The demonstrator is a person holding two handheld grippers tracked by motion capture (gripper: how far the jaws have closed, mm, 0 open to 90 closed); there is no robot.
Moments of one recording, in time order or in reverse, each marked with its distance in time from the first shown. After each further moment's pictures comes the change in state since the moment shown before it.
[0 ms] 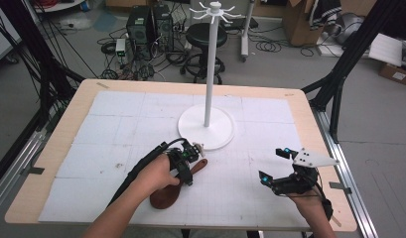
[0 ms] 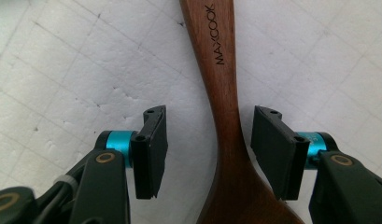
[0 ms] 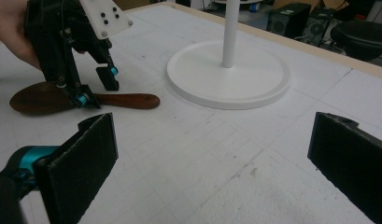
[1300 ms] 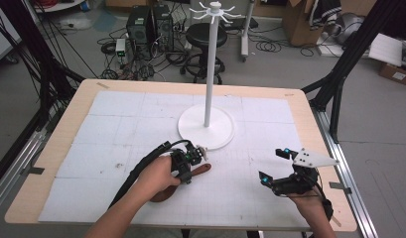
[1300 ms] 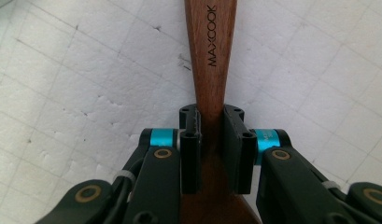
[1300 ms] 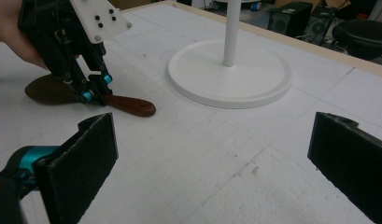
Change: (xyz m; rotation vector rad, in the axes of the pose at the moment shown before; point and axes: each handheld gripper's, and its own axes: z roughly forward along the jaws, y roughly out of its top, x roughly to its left) left arm -0.008 0.002 -0.001 0.013 -0.004 0.102; right arm 0.000 0.000 0.000 0.003 0.003 -0.001
